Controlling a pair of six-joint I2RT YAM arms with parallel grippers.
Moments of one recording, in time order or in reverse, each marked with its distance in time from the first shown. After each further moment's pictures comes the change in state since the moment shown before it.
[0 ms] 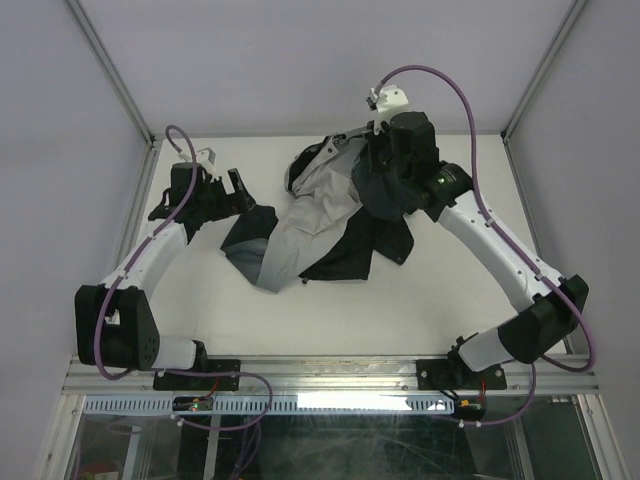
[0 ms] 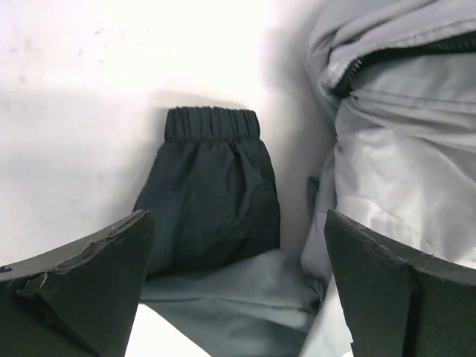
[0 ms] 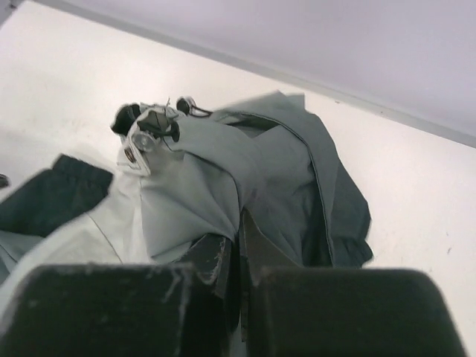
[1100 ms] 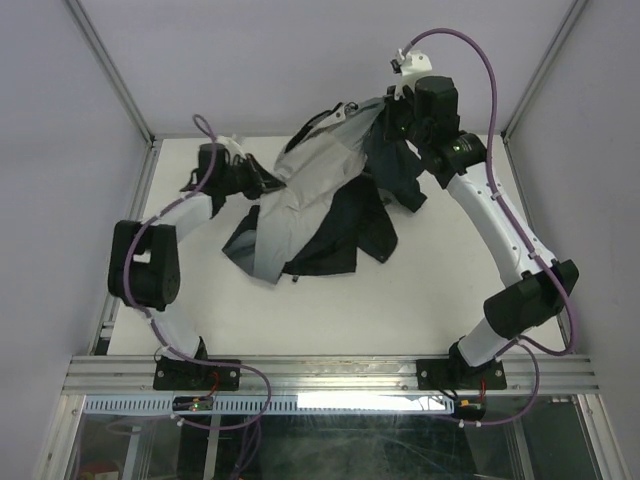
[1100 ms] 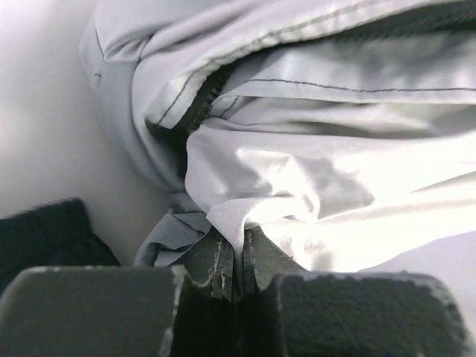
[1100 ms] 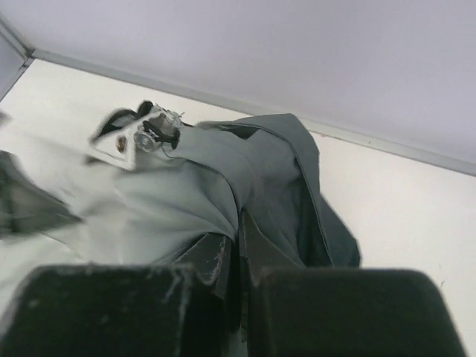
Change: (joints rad) left arm -0.087 0.489 0.183 0.426 0.505 -0.396; right arm -0.162 0.104 0.209 -0.025 -0.171 0.031
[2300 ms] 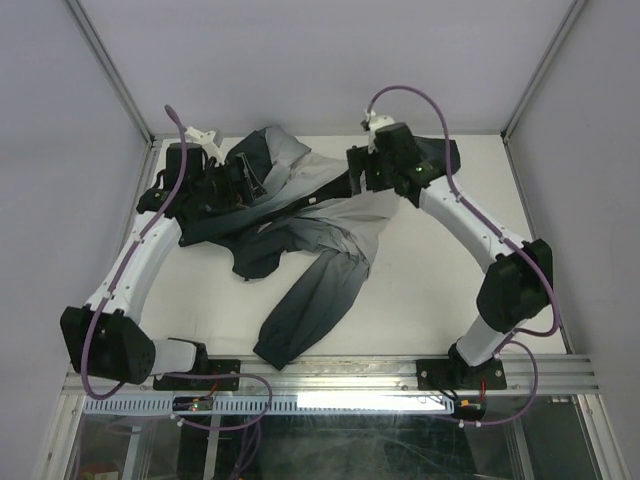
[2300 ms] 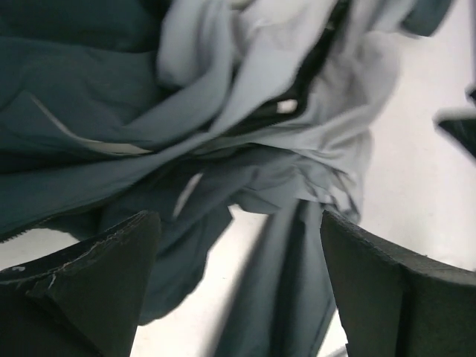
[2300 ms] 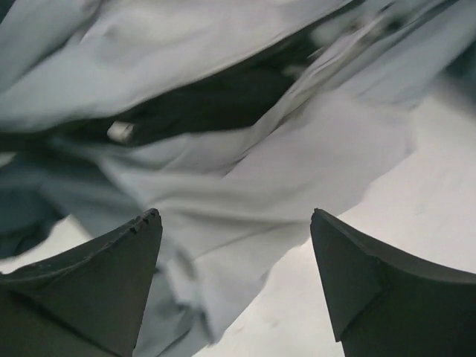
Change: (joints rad) left arm 0.003 -0.546 0.061 -0.678 -0.363 0.365; right arm 0.024 0.095 -0.204 -0.074 0.013 0.072
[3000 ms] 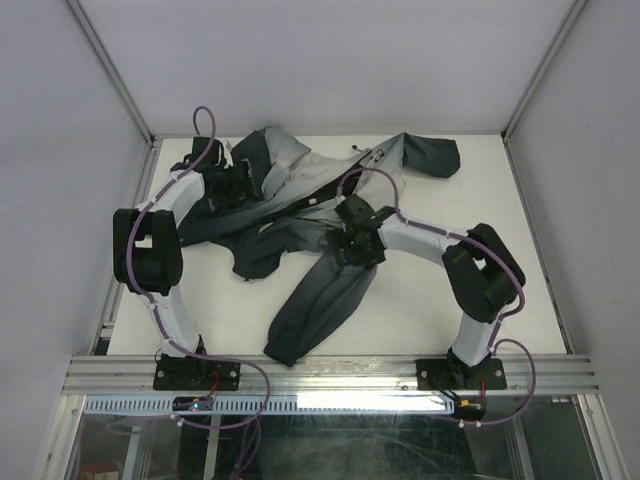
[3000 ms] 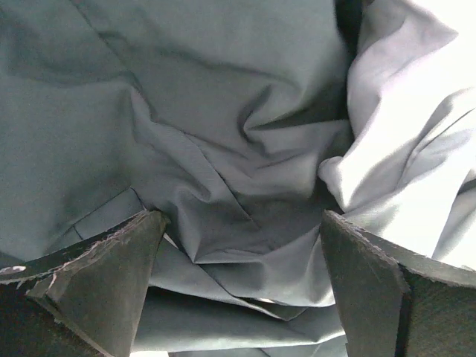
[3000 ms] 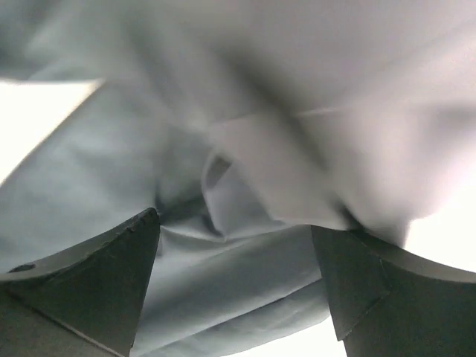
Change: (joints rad) left arm 0.105 0.617 0.229 0.014 -0.062 0.076; right arm 0.312 0.108 -0.365 -0.073 -0.077 0.285
